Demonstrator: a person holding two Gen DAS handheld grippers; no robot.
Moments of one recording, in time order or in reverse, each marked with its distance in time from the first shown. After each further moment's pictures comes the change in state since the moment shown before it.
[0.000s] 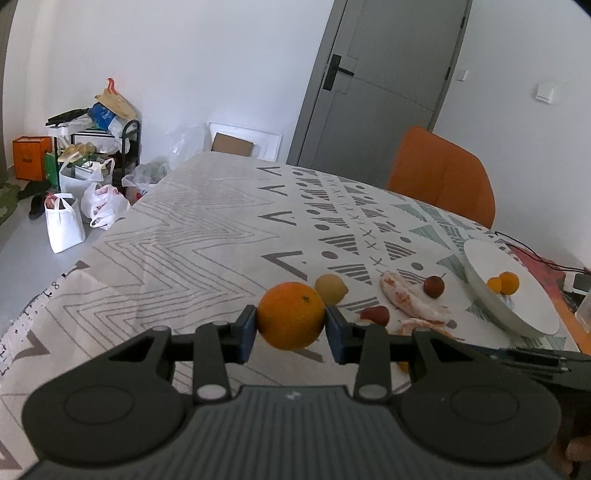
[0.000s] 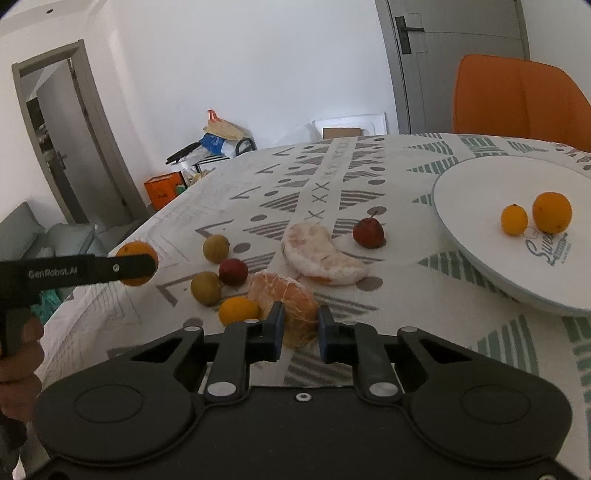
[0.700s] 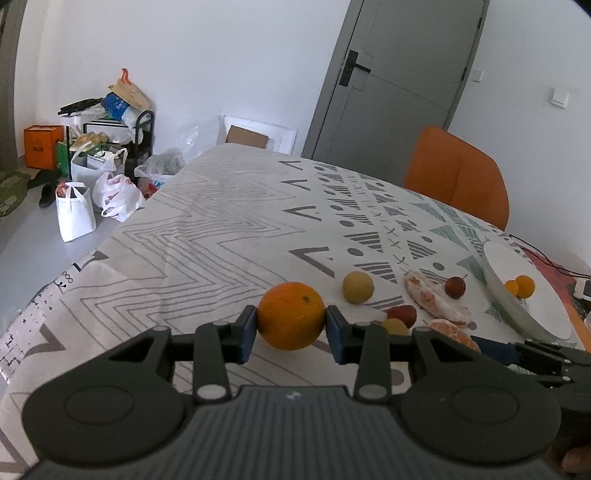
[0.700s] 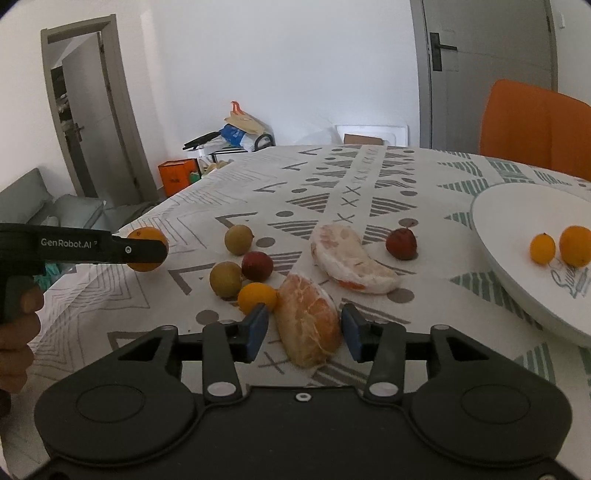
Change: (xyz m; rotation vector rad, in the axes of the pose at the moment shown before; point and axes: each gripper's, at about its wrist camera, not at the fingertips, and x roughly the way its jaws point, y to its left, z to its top) left arm 0.006 0.019 0.002 -0.036 0.019 0.035; right arm 0.018 0.021 0.004 -0.128 -0.016 0.009
